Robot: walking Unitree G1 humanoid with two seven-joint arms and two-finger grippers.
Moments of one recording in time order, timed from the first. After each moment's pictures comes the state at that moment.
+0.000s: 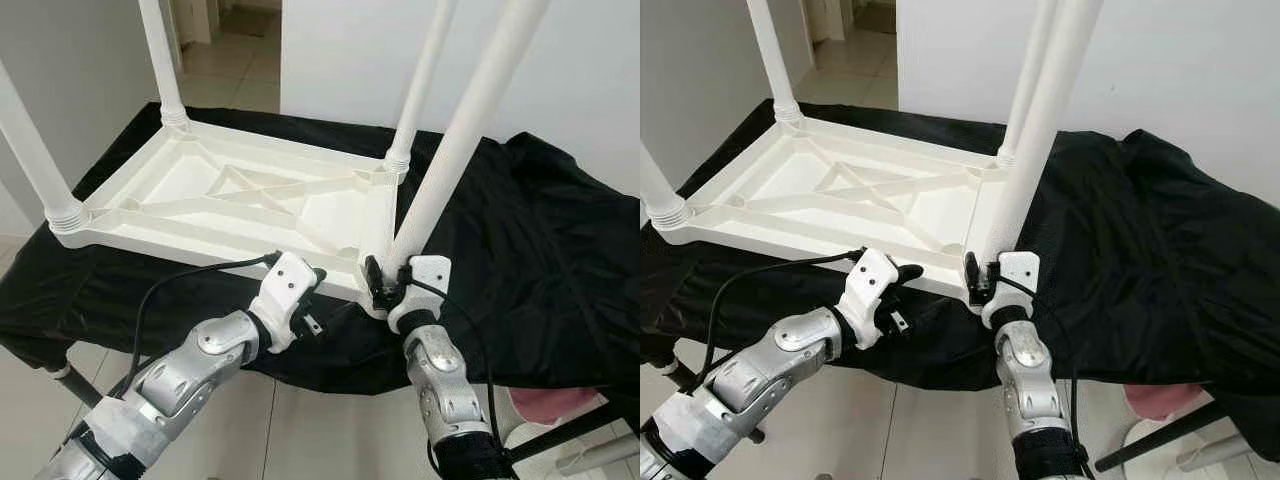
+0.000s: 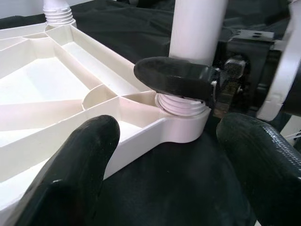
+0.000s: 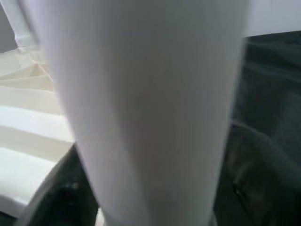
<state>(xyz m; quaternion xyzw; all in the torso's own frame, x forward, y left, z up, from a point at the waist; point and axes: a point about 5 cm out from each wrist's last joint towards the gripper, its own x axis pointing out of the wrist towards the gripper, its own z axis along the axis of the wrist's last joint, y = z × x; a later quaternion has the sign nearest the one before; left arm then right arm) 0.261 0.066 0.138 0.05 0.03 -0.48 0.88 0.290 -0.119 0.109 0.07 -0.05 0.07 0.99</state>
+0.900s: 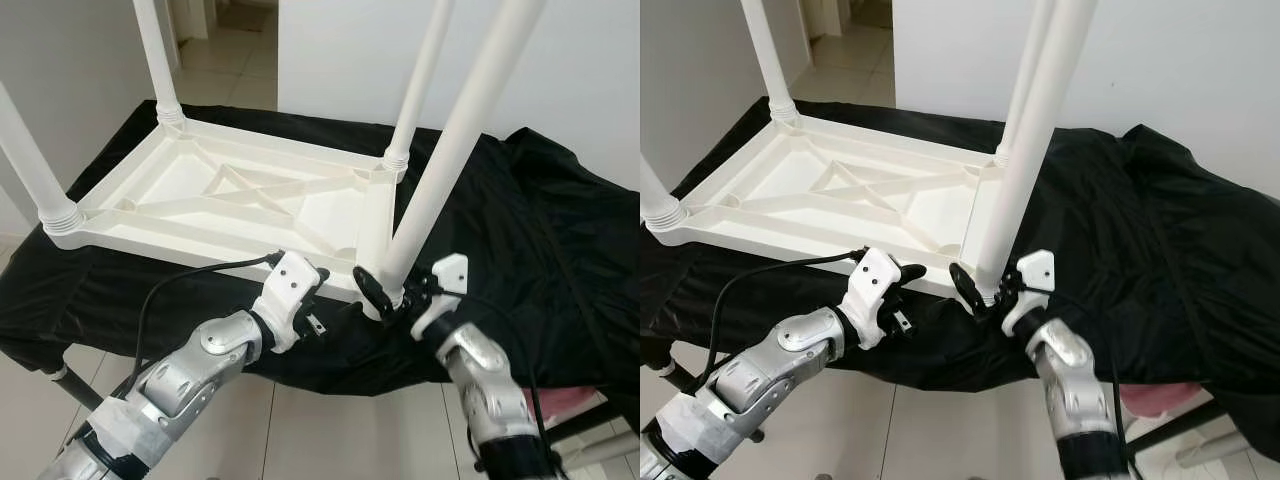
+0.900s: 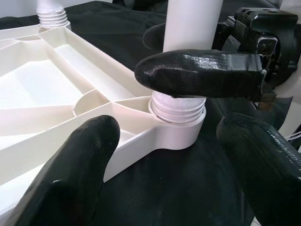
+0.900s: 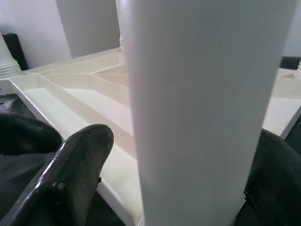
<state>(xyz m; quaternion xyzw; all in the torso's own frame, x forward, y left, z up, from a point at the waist) 0.259 0.063 0.139 0.04 0.02 -0.48 0.88 0.292 -0.146 0.123 0.03 -0.06 0.29 0.95</state>
